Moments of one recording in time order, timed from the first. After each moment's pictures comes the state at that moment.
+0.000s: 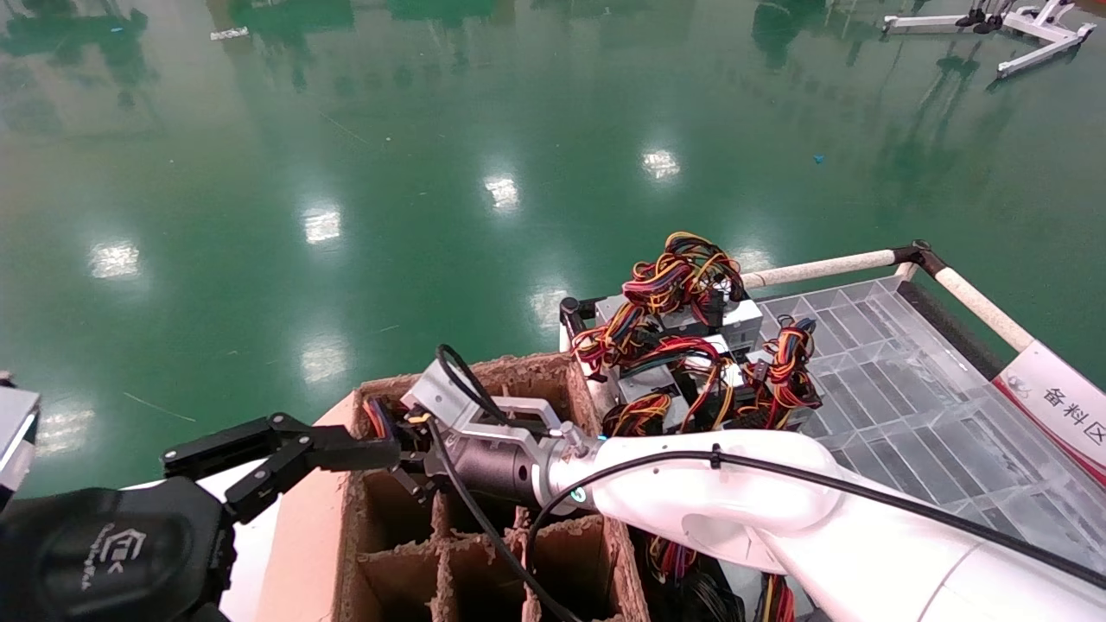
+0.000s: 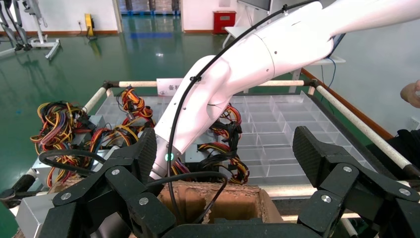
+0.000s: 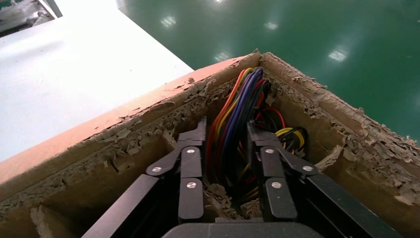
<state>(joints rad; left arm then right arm) -1.08 0.60 0.30 -1.28 0.72 1.49 -0.17 1.53 -1.37 -1.40 0.69 -0.73 -0.51 0.07</state>
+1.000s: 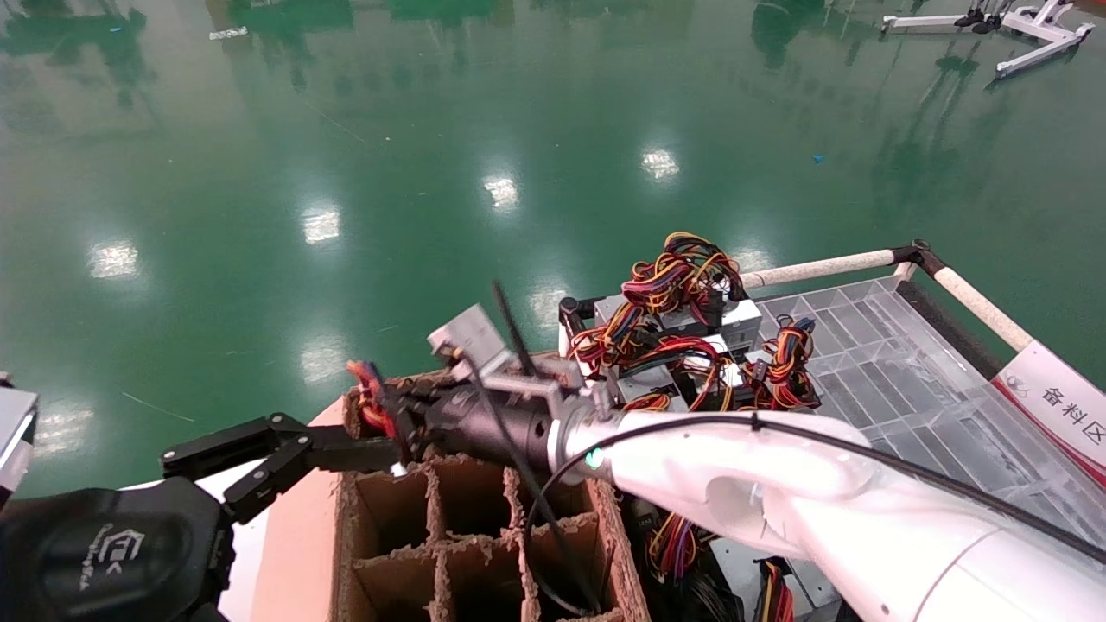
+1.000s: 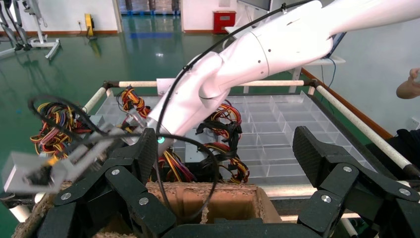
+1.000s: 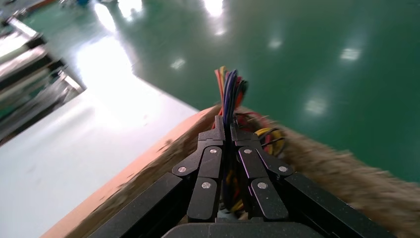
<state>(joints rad) -1.08 0.60 0.31 -1.28 0.71 1.49 -0.17 1.55 -1.37 -1.35 0.58 -0.47 -0.57 0.05</state>
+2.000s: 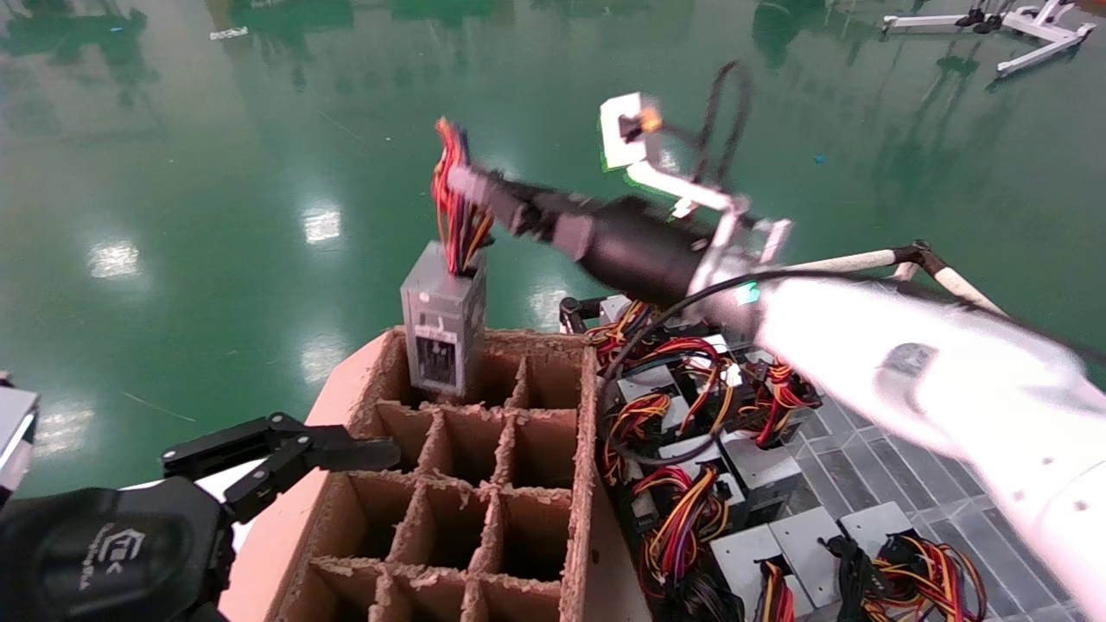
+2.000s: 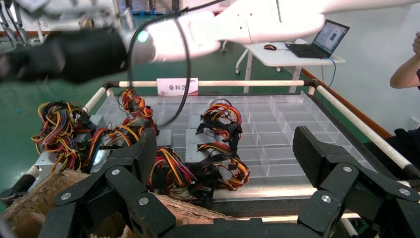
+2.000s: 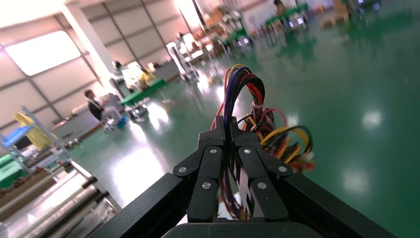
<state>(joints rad) -1.08 0.60 0.31 -1.28 0.71 1.49 -0.17 1.69 -1.25 -1.19 0.31 -0.14 -1.02 0.04</state>
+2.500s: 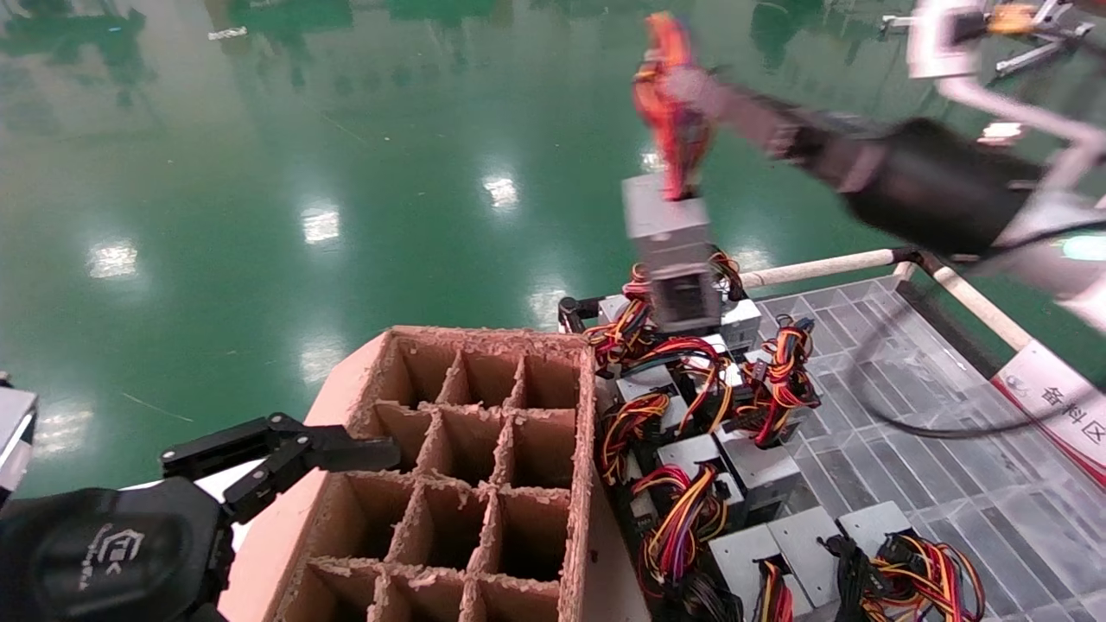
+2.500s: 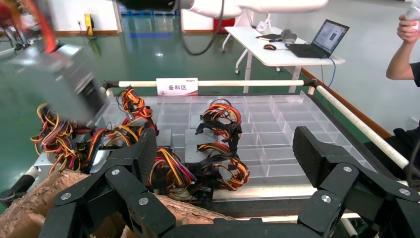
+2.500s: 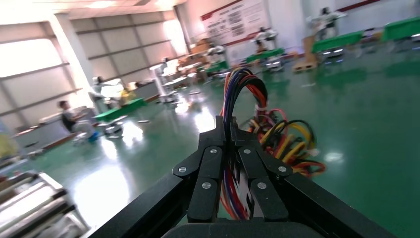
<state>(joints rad) -1.08 0.60 0.31 -1.28 0.71 1.48 -0.17 1.78 -0.98 -1.15 0.15 -0.11 -1.36 0.02</state>
